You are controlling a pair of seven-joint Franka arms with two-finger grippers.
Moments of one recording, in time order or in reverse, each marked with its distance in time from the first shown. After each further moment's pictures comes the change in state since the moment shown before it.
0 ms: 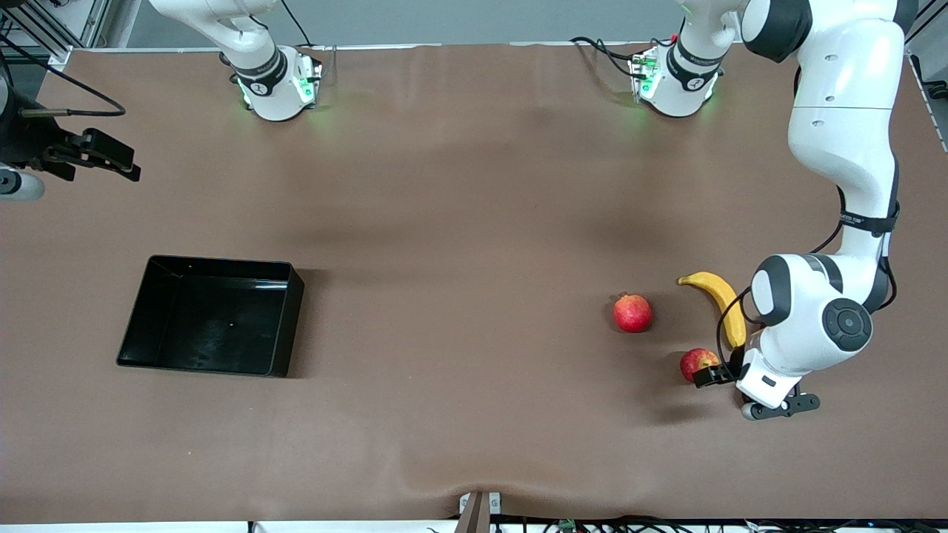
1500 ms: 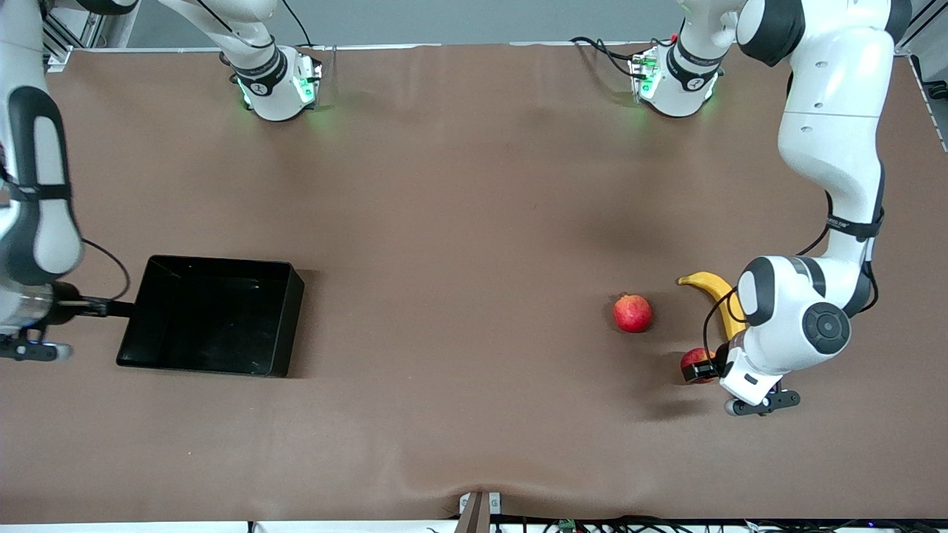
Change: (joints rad) left arm -0.015 -0.012 -0.005 -0.007 0.000 -0.044 -0.019; right arm -0.299 0.554 -0.008 -0.108 -0.006 0.630 -0.232
